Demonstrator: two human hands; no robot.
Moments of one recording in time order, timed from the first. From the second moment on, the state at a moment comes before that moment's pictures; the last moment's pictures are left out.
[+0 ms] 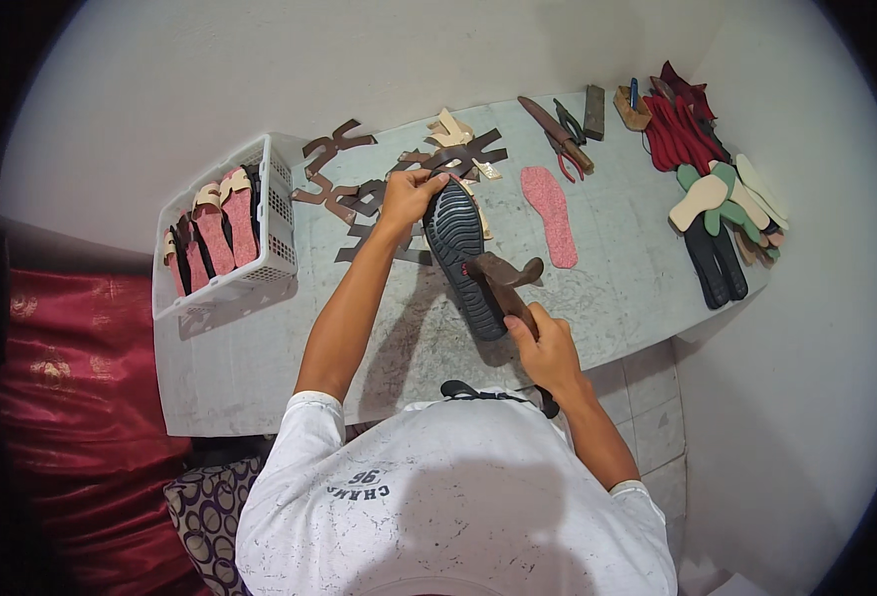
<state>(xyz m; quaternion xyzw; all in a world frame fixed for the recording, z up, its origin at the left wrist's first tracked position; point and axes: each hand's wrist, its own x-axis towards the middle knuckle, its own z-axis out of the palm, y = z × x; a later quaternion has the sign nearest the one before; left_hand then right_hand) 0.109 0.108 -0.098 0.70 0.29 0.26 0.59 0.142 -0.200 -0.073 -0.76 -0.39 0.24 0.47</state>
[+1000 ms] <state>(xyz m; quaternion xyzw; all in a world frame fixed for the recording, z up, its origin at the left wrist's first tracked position) 0.128 0.147 -0.074 0.77 0.30 0.27 0.49 0.121 -0.212 -0.094 -0.77 -0.41 0.22 0.44</state>
